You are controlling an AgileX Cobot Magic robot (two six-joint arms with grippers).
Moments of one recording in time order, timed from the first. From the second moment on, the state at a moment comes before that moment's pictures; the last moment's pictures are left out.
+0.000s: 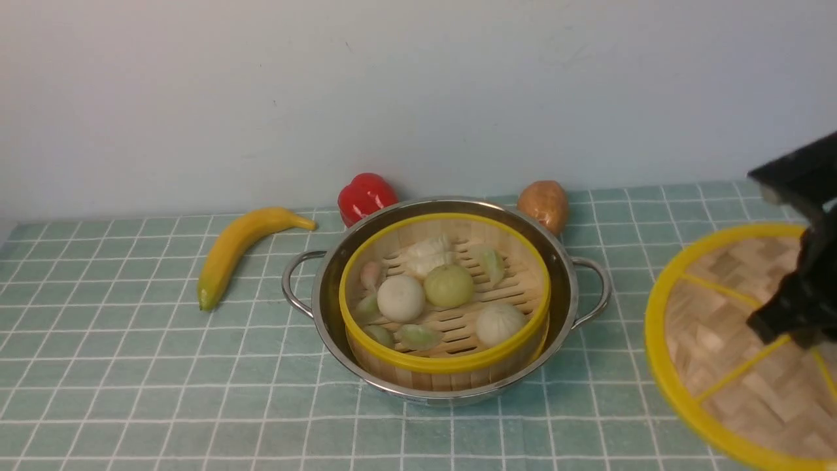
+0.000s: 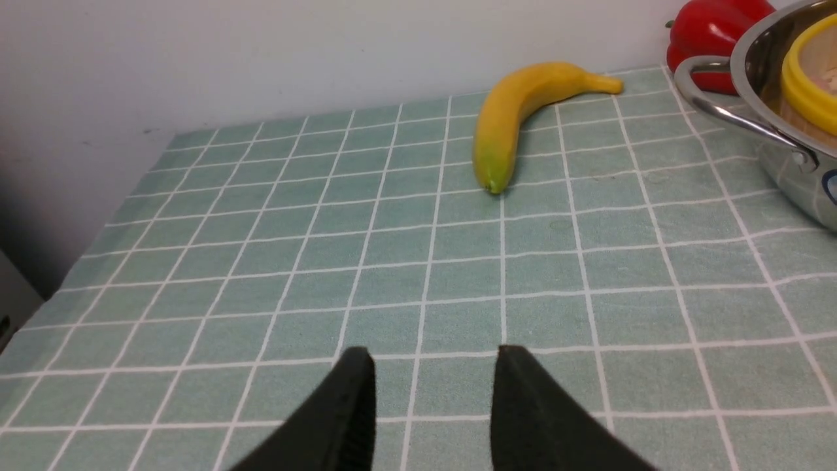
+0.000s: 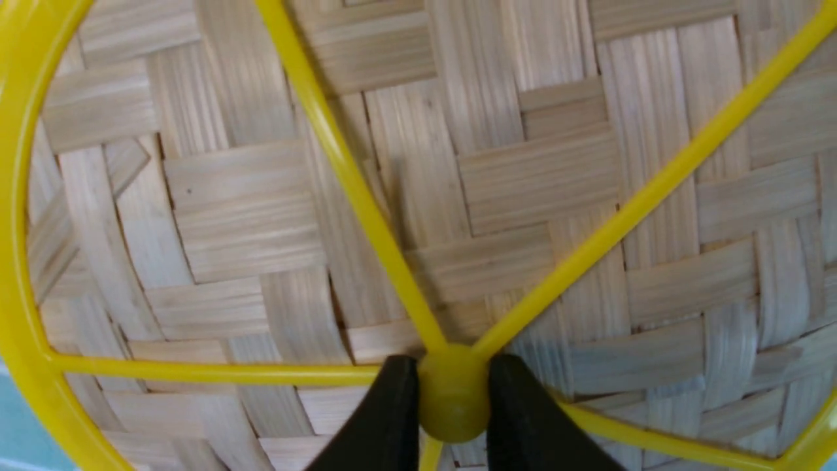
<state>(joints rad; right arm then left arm) 0.30 1.44 -1.15 -0.18 1.23 0.10 0.11 0.00 0.01 0.03 0.37 0.12</state>
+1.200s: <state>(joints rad) 0.60 2.06 -2.00 0.04 1.24 -0.33 0.11 0.00 0.01 0.03 0.37 0.12</state>
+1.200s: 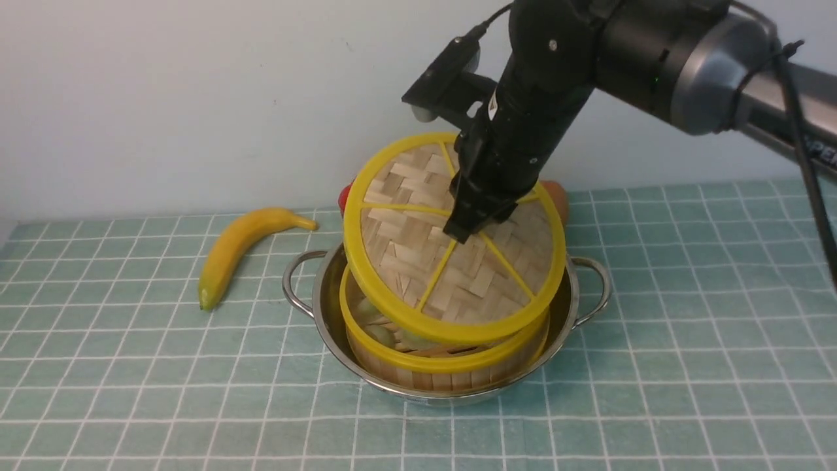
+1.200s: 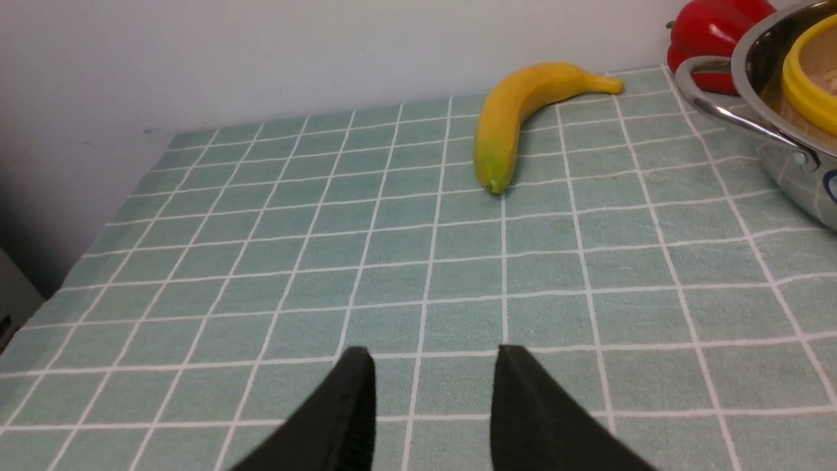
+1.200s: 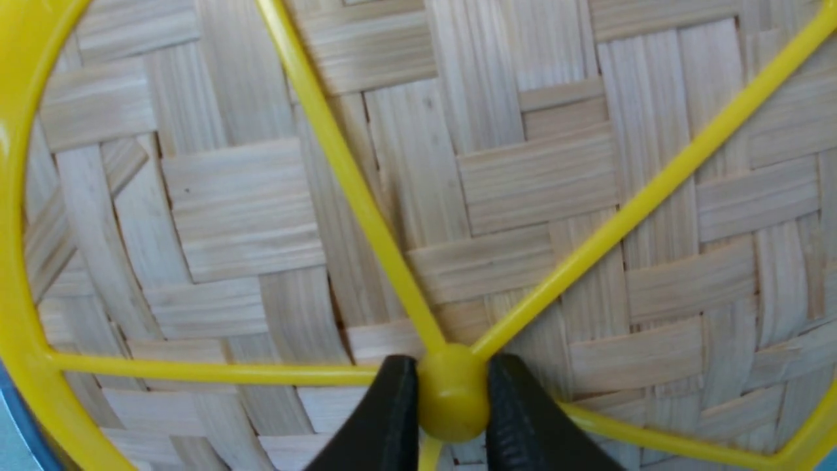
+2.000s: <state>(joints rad) 0.62 1.97 -1.84 0.04 1.24 -0.29 0.11 0.00 0.01 0.03 0.37 0.12</state>
